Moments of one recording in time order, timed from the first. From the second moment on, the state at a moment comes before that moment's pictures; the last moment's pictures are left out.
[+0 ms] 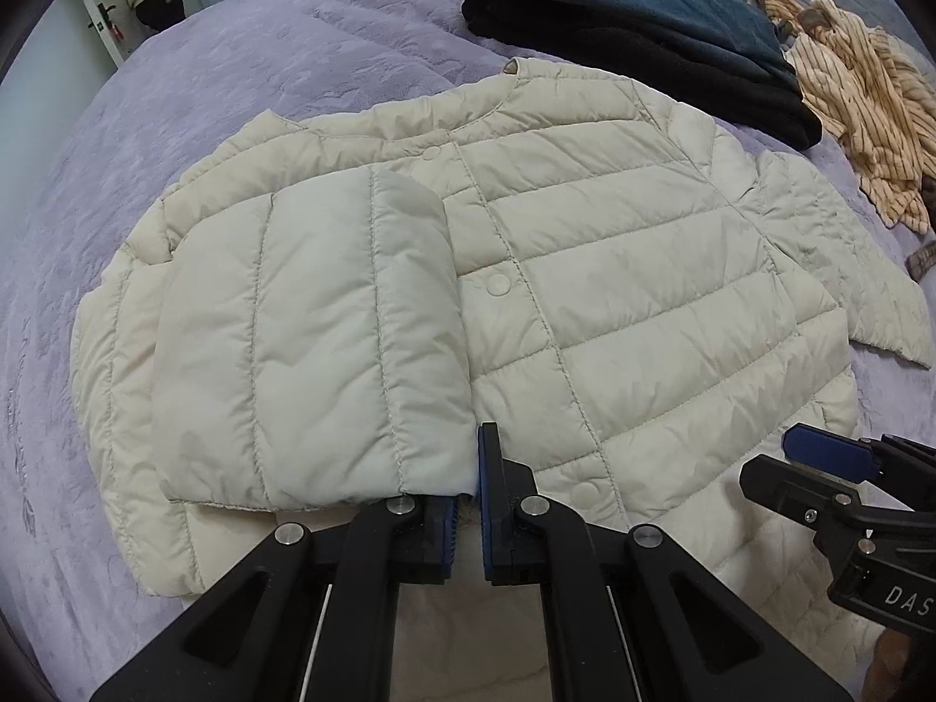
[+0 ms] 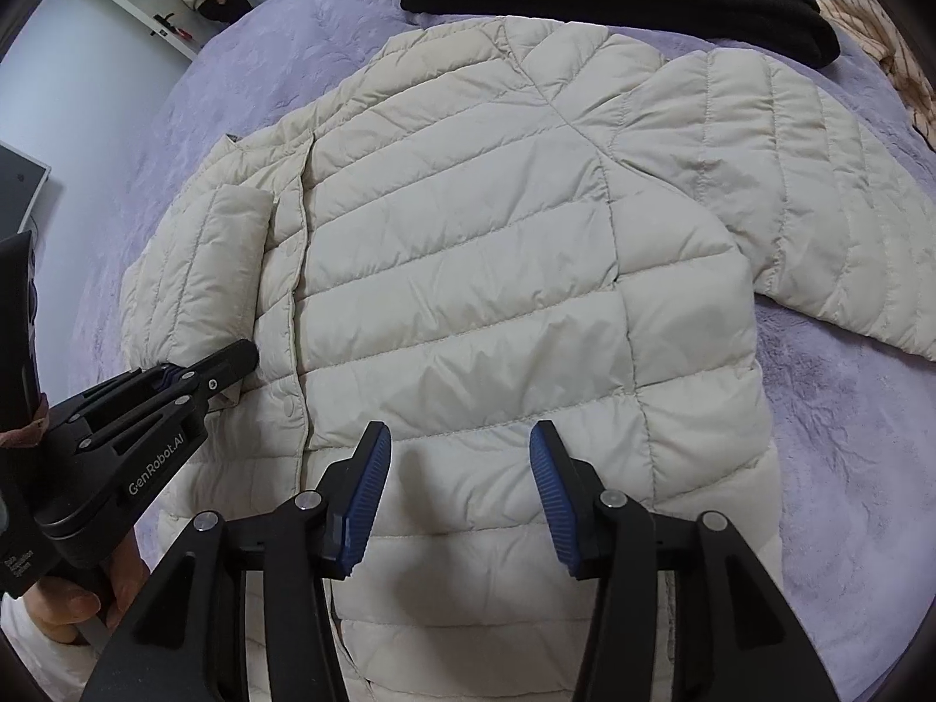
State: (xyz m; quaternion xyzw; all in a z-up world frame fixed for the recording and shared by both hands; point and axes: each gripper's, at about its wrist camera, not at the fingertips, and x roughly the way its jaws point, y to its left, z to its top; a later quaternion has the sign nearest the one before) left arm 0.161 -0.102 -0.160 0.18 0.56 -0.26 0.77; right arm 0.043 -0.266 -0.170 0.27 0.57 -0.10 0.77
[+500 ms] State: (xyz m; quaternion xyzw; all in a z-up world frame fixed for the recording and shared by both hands) left arm 0.143 -0.086 -0.136 0.18 0.53 -0.25 0.79; right arm 0.039 -0.269 -0.163 0.27 0.55 -0.10 0.78
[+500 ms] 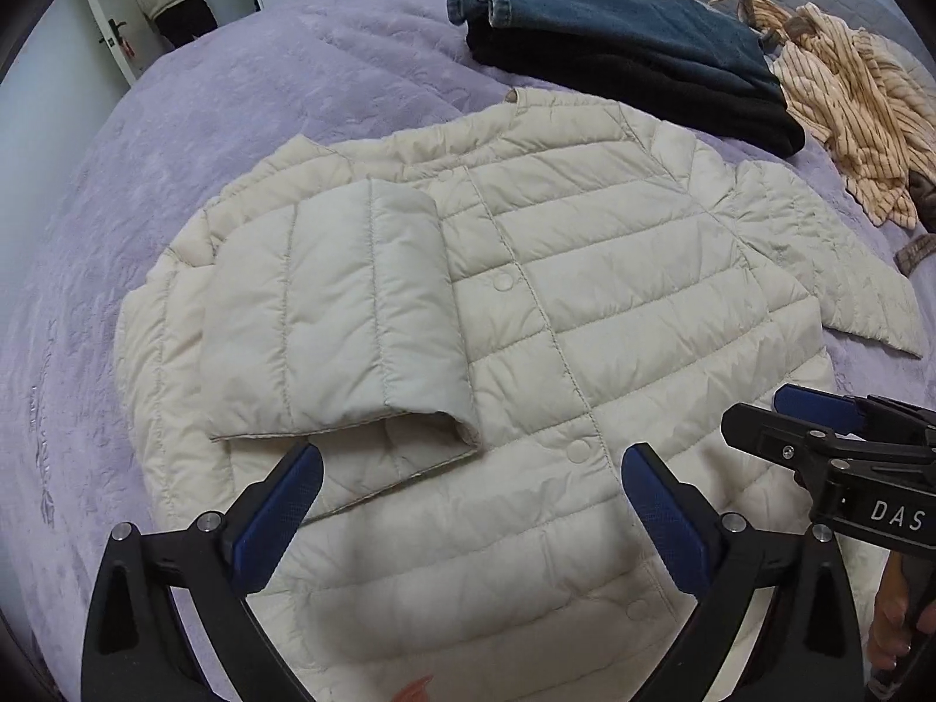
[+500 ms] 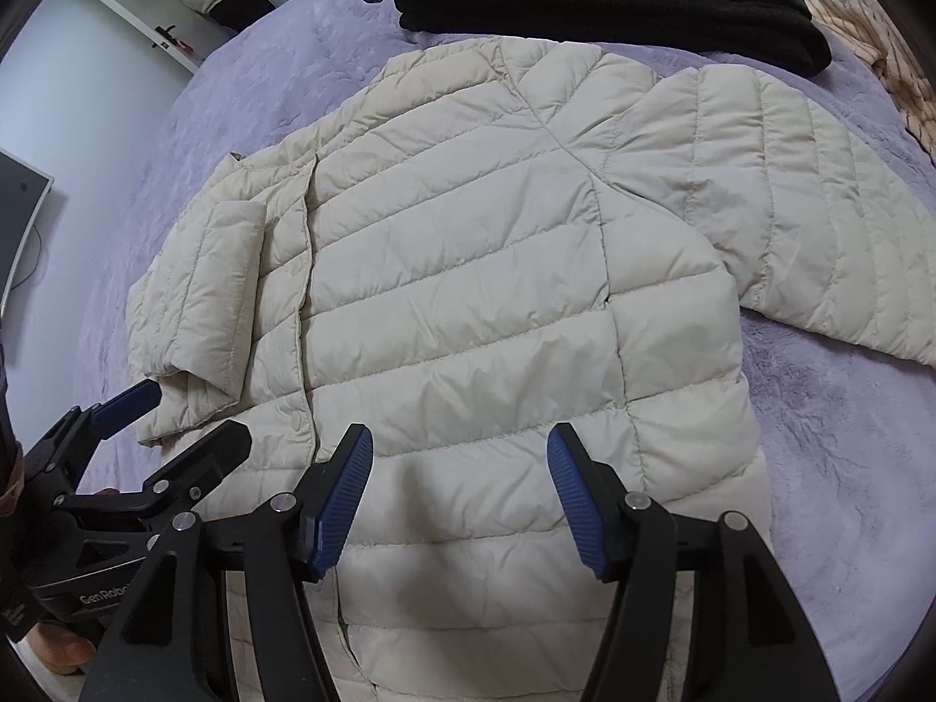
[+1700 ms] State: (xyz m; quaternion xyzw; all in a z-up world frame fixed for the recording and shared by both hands) left arm 0.244 0.102 -0.189 0.01 0.55 0.01 0.84; right arm 0.106 -0.291 -0.209 0.47 0.50 -0.11 0.72
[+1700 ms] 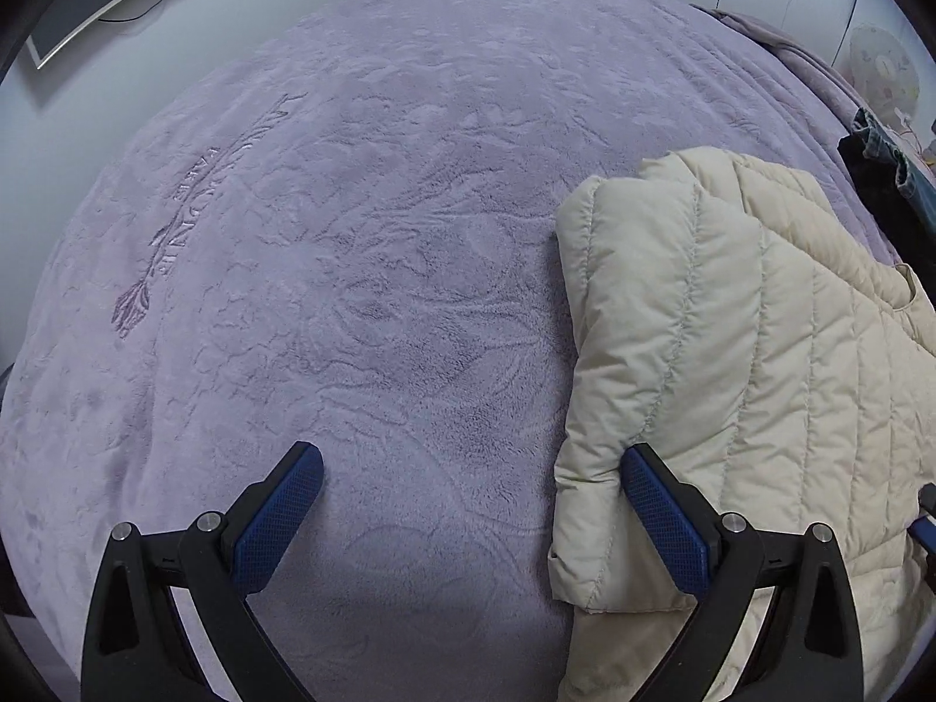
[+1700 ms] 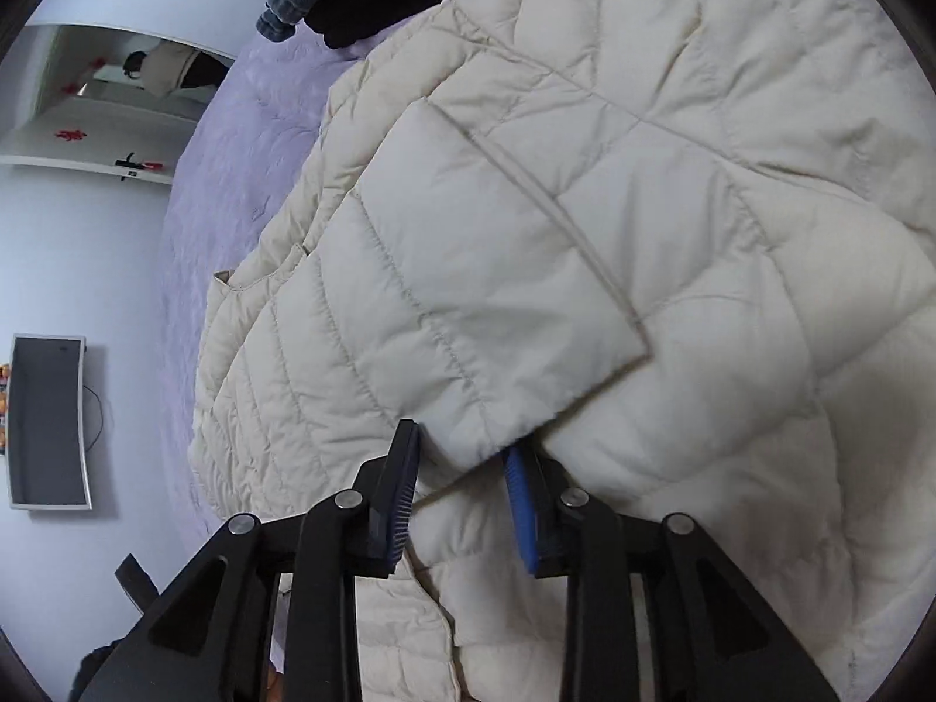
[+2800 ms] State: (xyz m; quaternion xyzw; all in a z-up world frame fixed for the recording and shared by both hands) left arm 0.291 0.105 -0.175 0.02 0.52 0.02 0.85; right arm 0.113 -0.265 -0.168 0.23 0.52 -0.11 0.82
